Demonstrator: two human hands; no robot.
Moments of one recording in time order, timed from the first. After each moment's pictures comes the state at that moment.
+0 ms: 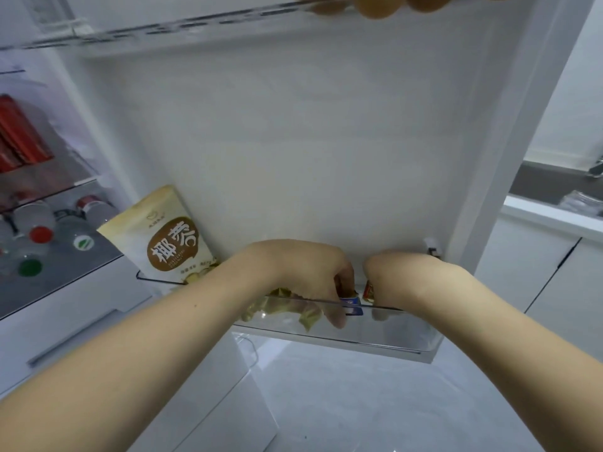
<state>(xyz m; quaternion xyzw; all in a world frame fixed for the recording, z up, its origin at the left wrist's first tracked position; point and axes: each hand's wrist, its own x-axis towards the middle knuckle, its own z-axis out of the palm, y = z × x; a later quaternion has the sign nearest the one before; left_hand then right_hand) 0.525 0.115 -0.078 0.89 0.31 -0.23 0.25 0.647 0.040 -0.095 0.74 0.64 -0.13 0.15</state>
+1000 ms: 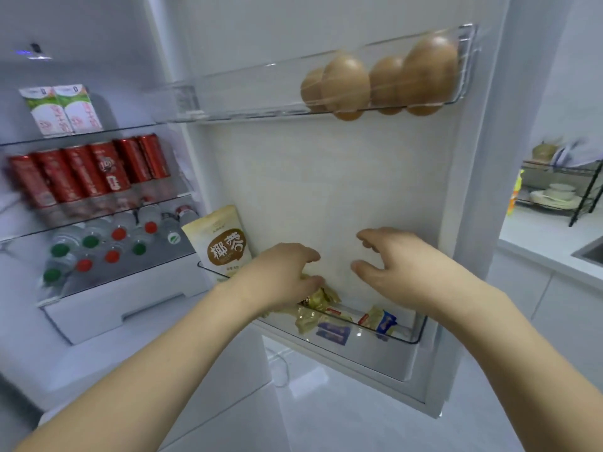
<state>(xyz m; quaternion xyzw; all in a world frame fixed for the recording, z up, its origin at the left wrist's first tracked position) 0.485 0.049 -0.052 0.85 0.52 0.05 0.04 0.678 0.001 -0.040 0.62 0.76 -0.05 -0.20</state>
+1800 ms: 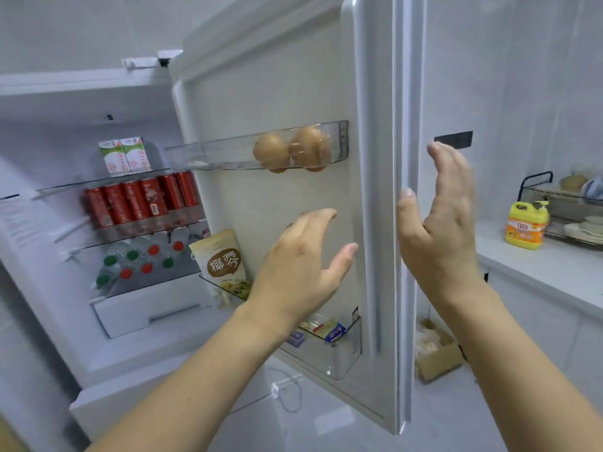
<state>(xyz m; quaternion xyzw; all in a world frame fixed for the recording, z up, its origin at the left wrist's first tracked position) 0.605 -0.056 -0.008 0.78 0.47 0.41 -0.11 0.784 -0.036 0.003 0.41 0.61 0.07 -0.67</state>
